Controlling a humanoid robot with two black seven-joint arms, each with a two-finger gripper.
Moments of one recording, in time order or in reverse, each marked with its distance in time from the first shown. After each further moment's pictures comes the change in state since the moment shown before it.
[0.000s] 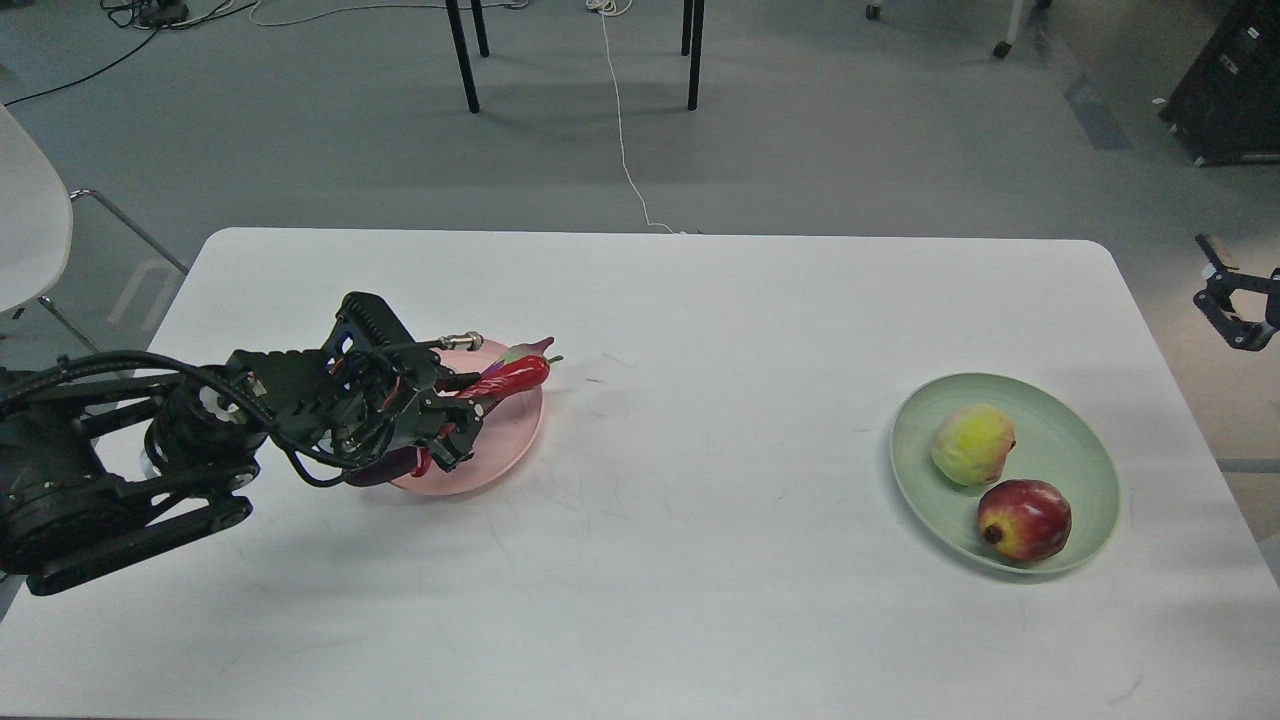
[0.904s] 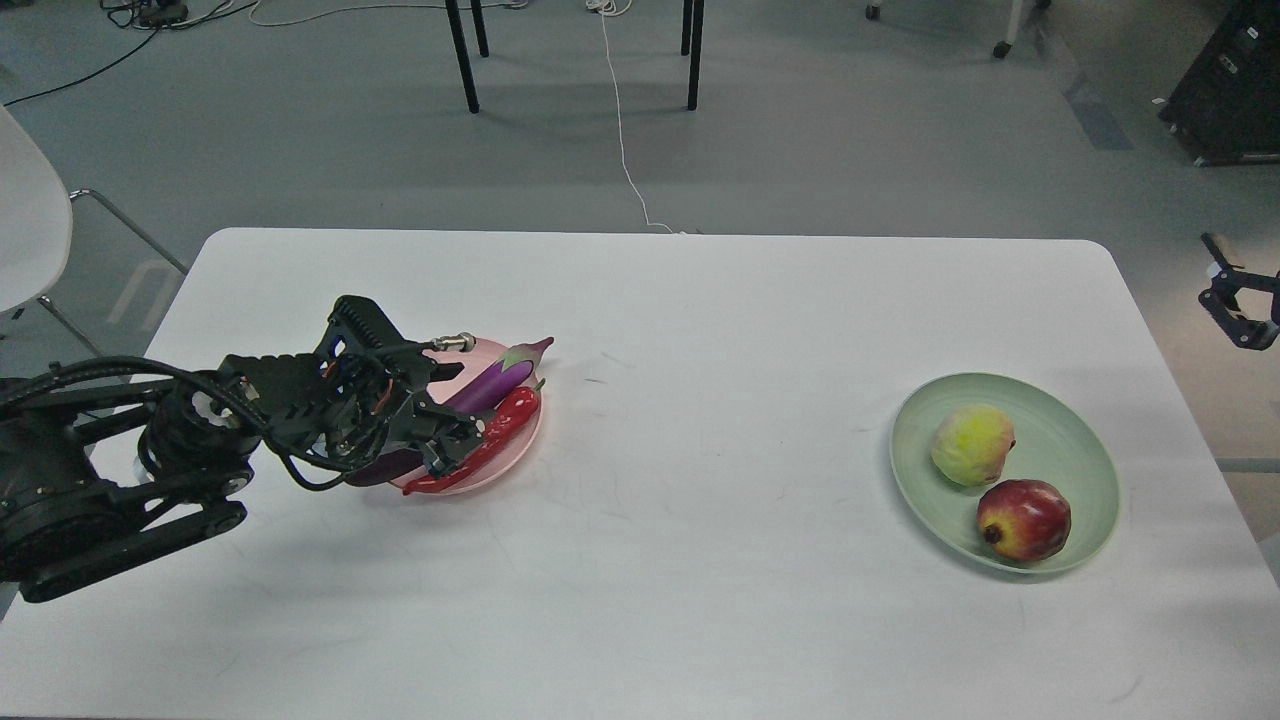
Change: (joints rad) left arm 0.020 0.013 -0.013 -0.004 -0.003 0.005 0.002; right arm 0.000 -0.001 0.000 0.000 0.000 0.000 0.000
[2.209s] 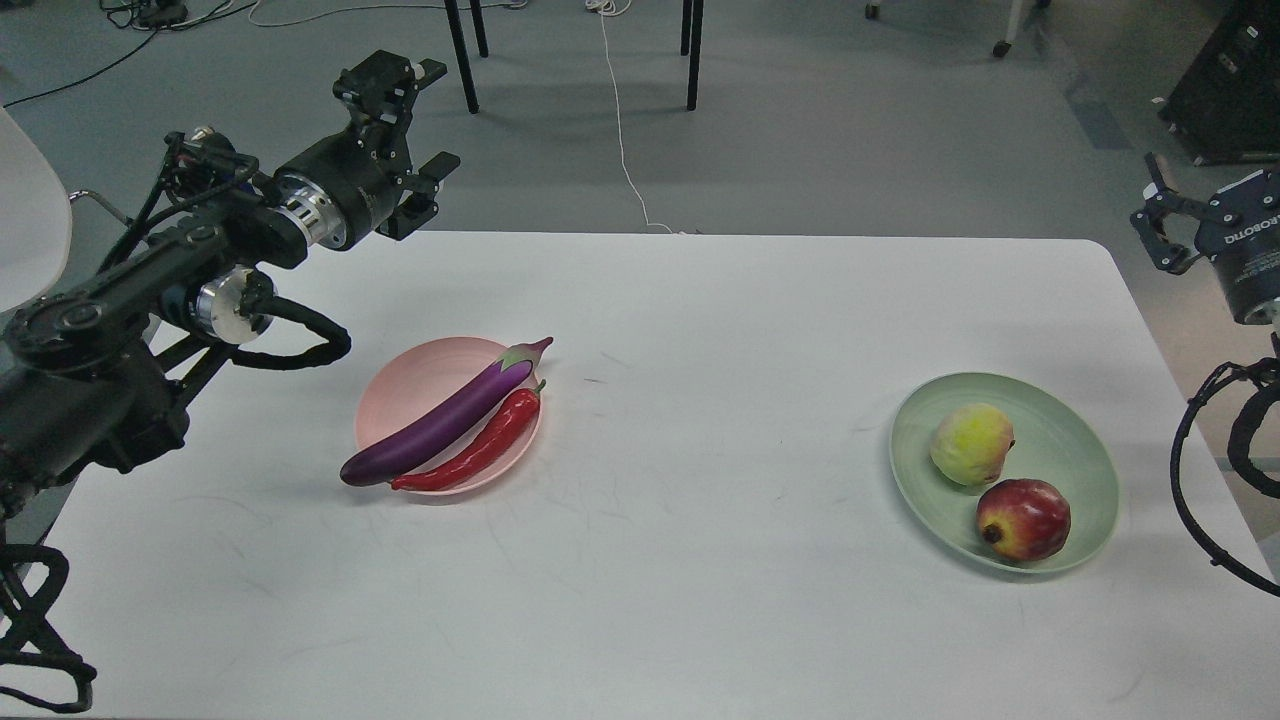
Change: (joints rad) left arm 0.001 -0.317 -0.502 0.691 -1.901 0.074 -0.206; right arm 0.133 0.279 0.121 -0.171 0.001 0.000 0.000
